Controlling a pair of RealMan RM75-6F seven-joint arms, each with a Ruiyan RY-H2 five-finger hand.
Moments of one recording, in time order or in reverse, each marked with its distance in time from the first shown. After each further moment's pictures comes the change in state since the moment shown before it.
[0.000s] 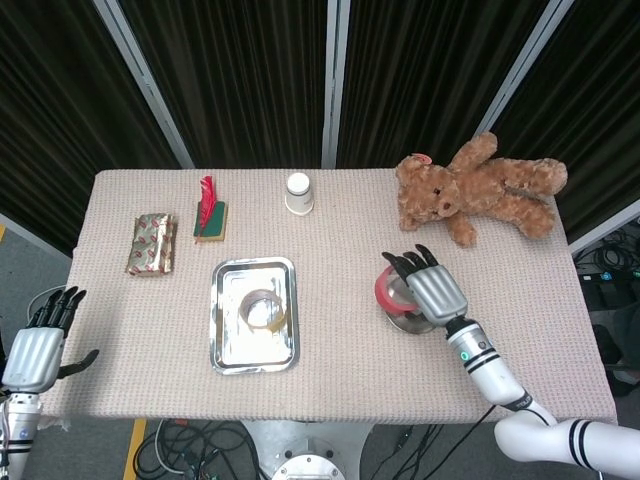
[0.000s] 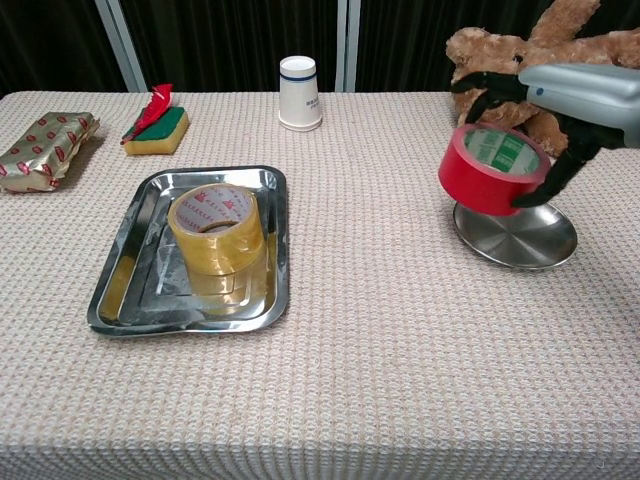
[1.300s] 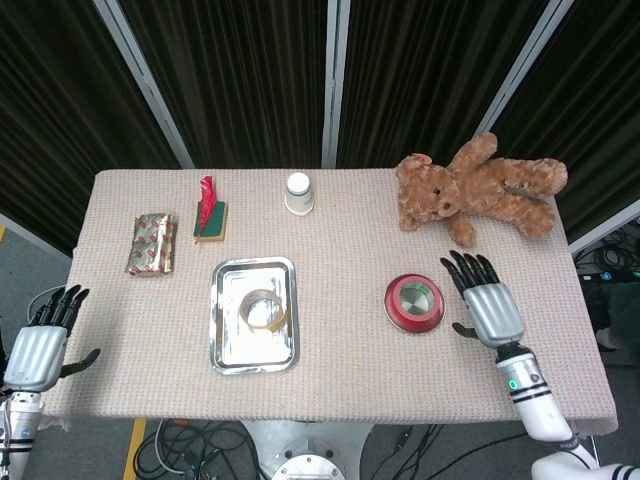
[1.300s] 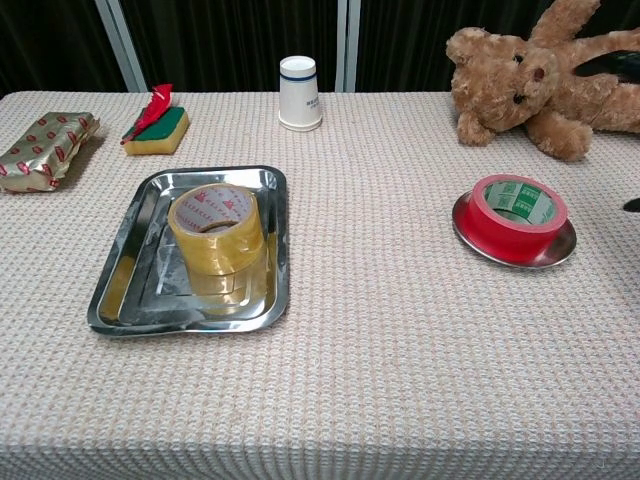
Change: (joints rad) left arm -0.002 0.029 -0.017 -0.059 0.014 -0.024 0.056; right arm -0.233 0.087 -0.065 -0.037 -0.120 0.269 0.018
